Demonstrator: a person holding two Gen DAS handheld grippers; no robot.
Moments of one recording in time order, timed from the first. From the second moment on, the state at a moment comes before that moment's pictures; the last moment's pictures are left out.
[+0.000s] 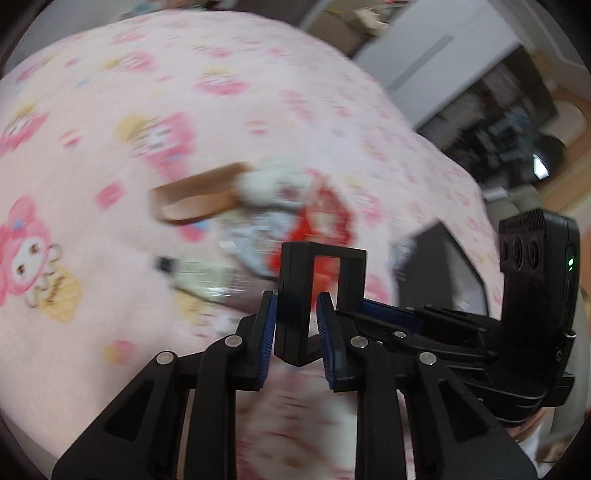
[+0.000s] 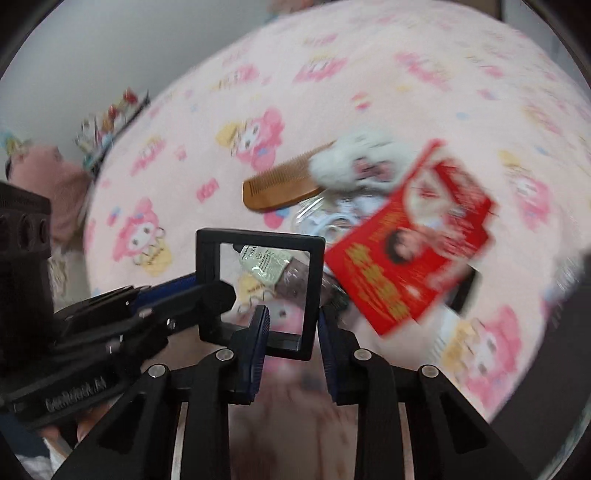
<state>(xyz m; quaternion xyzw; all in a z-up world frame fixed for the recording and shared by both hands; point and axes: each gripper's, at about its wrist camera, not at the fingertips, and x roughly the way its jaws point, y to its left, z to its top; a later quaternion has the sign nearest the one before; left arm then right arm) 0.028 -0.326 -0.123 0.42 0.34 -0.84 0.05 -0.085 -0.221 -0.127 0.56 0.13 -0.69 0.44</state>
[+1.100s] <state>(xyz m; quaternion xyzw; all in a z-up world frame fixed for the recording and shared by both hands) -0.199 0.058 -0.170 0.63 0.17 -0.74 -0.17 -0.182 0.169 -0.132 0.57 -0.01 -0.80 0.19</state>
